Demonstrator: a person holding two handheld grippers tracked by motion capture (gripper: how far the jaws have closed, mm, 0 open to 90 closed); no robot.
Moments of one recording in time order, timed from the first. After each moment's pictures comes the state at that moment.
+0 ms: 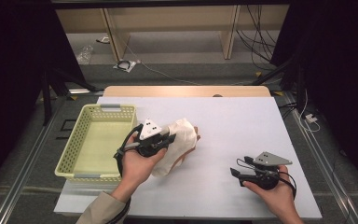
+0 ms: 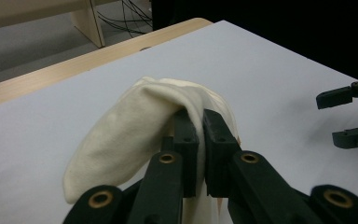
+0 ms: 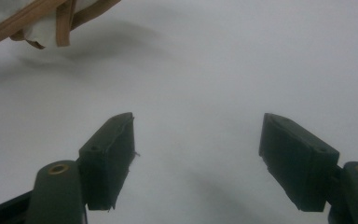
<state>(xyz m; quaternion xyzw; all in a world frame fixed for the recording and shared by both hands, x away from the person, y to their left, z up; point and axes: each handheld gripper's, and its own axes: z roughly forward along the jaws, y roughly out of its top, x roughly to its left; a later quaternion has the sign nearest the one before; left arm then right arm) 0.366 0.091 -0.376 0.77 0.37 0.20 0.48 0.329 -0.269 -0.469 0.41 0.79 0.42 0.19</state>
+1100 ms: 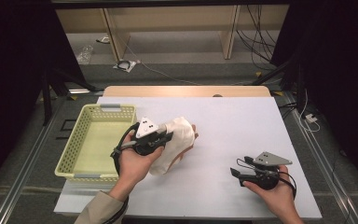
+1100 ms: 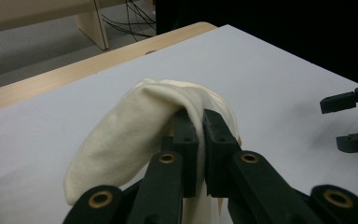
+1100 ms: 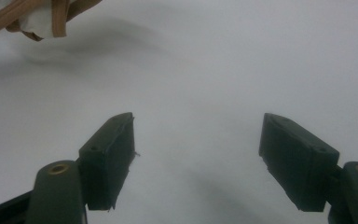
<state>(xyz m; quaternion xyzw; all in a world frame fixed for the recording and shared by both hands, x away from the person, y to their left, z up) 0.367 0.099 -0.371 0.77 0.37 0.21 0.48 0.329 -0.269 -0.470 0.41 0.79 0.42 0.19</state>
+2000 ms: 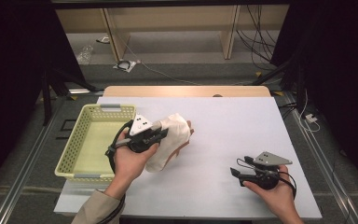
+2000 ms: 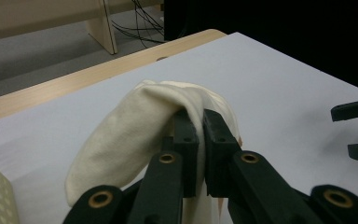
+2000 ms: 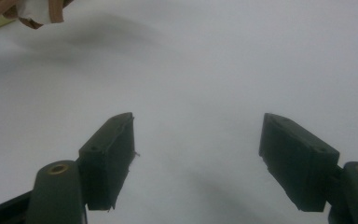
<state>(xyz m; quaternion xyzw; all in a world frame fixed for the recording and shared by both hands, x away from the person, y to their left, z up) 0.371 0.111 -0.366 0.76 0.38 0.22 0.49 0.330 -0.269 -0.470 0.41 0.78 0.43 0.19</state>
